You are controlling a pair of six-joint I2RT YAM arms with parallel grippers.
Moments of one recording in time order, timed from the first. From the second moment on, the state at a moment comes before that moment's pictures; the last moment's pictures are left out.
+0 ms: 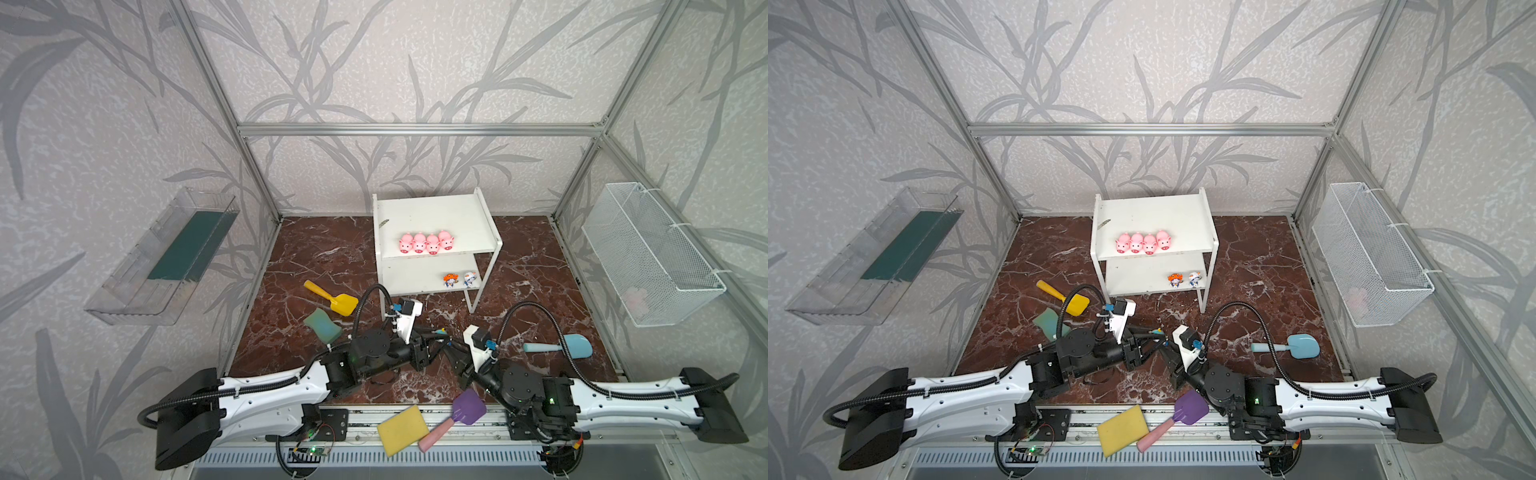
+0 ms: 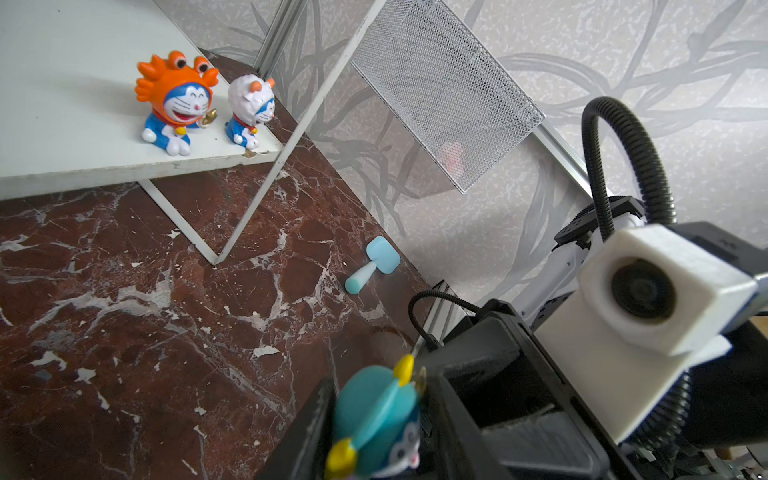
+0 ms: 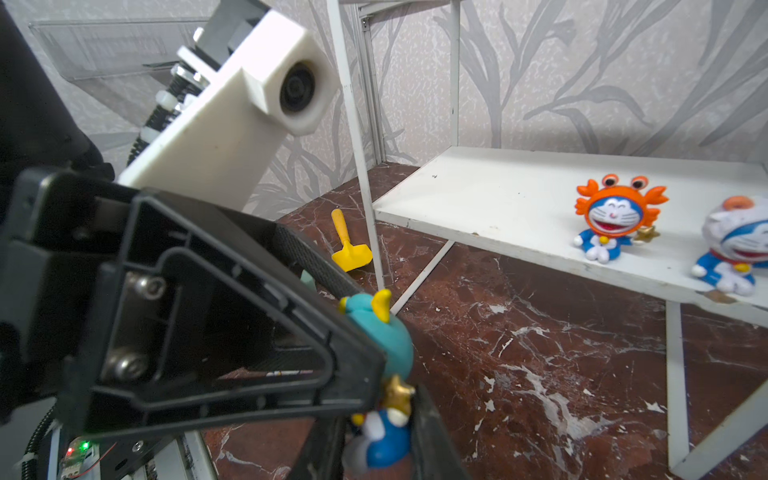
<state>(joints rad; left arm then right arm) -1.13 1.04 0.44 0.48 0.03 -0.73 1.44 0.73 0.27 0.34 0.66 0.26</state>
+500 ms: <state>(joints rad) -1.13 1.04 0.44 0.50 0.03 -0.73 1.45 0.74 0.27 0.39 0.68 0.26</state>
